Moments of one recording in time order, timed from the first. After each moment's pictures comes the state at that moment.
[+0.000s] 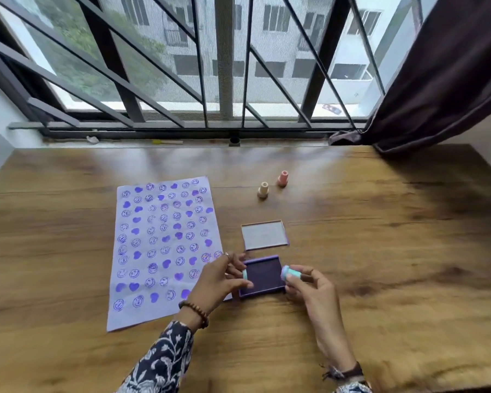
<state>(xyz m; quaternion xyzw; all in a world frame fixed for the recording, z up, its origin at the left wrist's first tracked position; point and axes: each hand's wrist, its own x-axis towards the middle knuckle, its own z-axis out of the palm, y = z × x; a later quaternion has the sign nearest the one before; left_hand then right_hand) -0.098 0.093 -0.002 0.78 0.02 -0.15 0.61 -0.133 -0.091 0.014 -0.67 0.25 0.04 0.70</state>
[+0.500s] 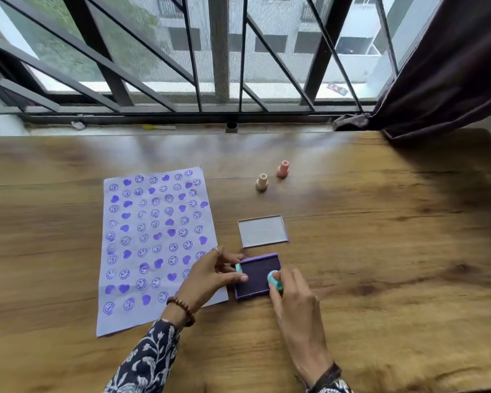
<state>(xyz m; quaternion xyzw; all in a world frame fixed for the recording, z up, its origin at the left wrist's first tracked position) -0.084 0.103 -0.010 0.75 0.04 -0.20 0.63 -0.141 -0.060 0.021 -0.97 0.02 0.00 0.26</state>
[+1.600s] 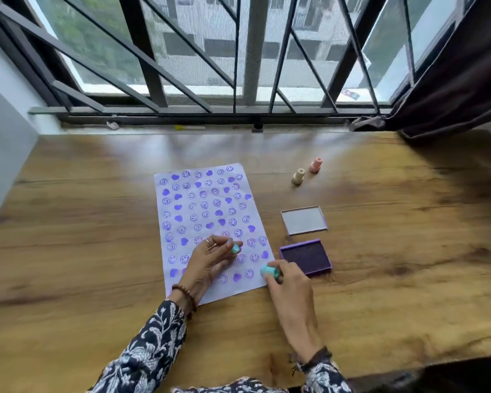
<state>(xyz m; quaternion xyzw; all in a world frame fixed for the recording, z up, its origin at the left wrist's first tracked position) -0.096 0.202 -0.013 0.46 0.17 -0.19 0.85 -0.152 0.045 0.017 -0.91 0.14 0.03 0.38</state>
